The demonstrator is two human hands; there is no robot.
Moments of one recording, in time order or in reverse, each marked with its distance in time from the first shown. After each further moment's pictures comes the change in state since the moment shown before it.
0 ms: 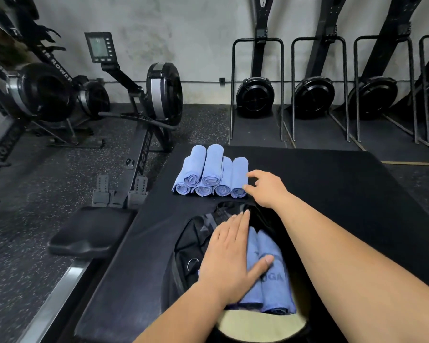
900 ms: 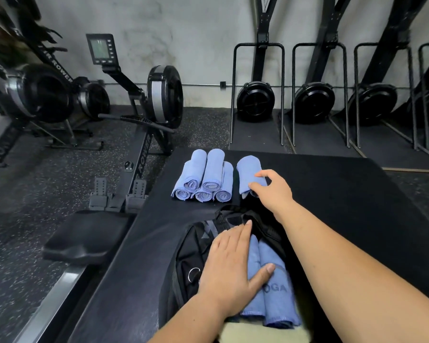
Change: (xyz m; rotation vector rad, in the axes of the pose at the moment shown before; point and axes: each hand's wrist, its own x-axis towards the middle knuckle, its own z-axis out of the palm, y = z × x) left_hand 0.001 -0.005 0.008 -0.057 0.019 -0.008; right_hand -0.002 0.003 0.003 0.475 0.196 0.134
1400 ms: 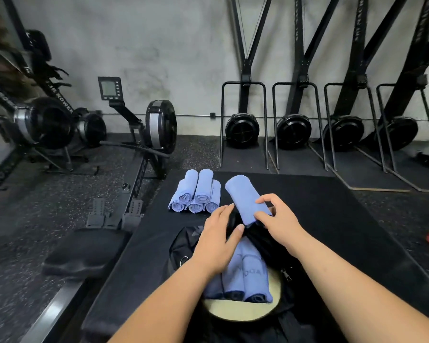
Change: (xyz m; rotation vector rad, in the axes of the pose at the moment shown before) left_hand 0.015 0.025 -0.060 -0.420 0.075 -0.124; right_hand -0.133 -0.008 -0.085 -0.002 -0.081 -0.112
